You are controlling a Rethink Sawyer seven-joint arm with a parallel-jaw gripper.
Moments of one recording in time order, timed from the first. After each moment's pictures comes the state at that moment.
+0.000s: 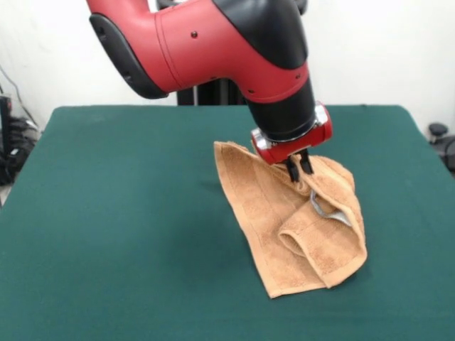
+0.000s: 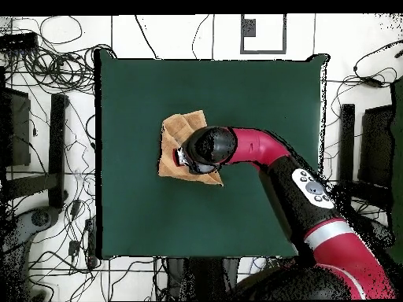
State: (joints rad) arm -0.56 -0.43 0.58 1.58 -0.33 0.83 1.57
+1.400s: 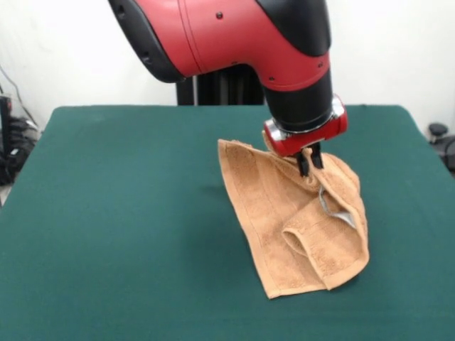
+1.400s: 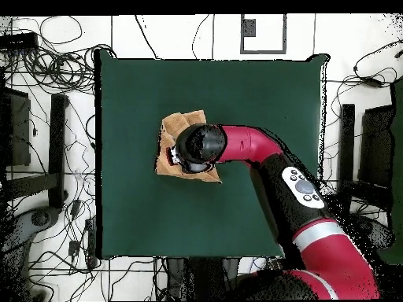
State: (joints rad) arm -0.48 -0.48 0.52 1.58 -0.28 0.83 1.57
